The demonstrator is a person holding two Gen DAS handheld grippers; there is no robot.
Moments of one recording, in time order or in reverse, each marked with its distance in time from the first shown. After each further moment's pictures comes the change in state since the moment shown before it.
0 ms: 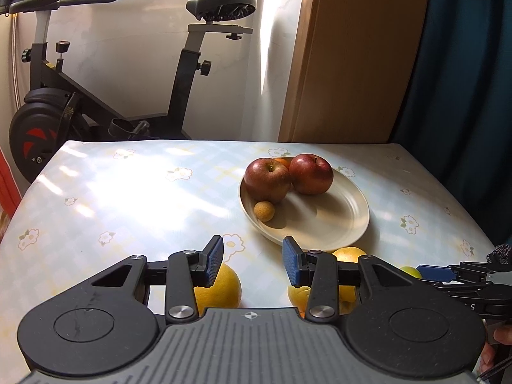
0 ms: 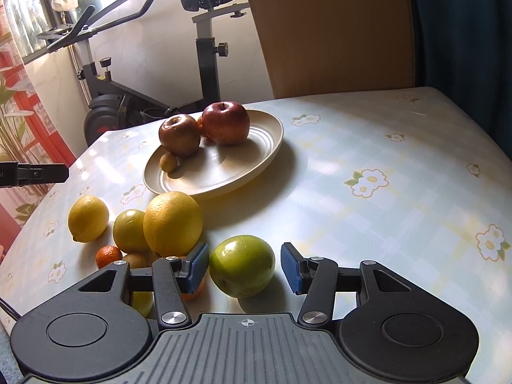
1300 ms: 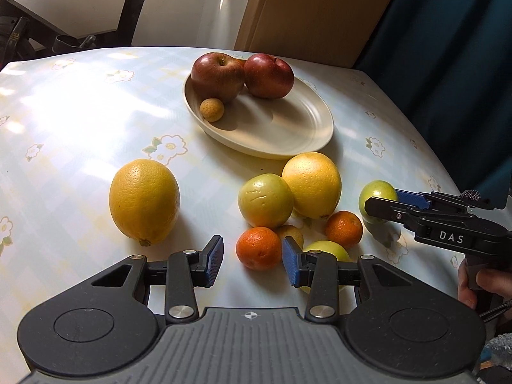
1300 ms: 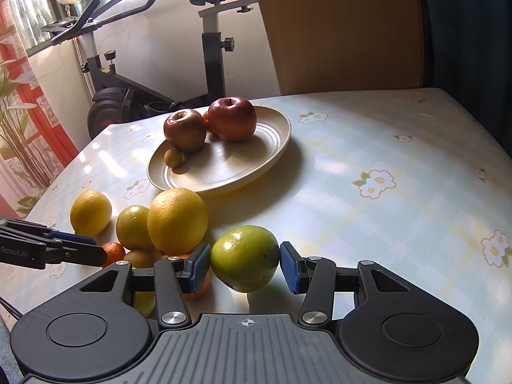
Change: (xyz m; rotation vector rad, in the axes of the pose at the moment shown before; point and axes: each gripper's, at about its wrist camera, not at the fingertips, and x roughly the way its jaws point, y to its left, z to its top) left arm 0.046 -0.007 -0.040 -0.026 0.281 -0.223; right arm 0.002 0.003 0.004 -0.030 0.011 0.002
